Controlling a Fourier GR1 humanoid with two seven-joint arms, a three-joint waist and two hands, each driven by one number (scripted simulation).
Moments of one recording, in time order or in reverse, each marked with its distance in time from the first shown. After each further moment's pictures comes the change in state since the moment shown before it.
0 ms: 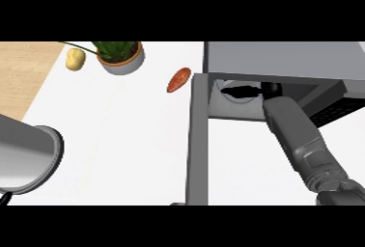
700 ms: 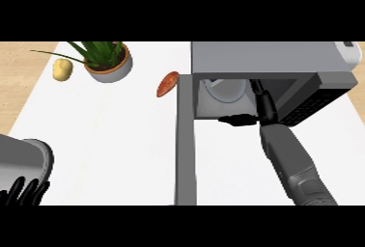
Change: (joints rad) left arm -0.008 -0.028 -0.194 -0.071 -0.161 0.074 0.010; right arm 0.222 0.077 0.033 -0.132 -0.070 0.203 -0.110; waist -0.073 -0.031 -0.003
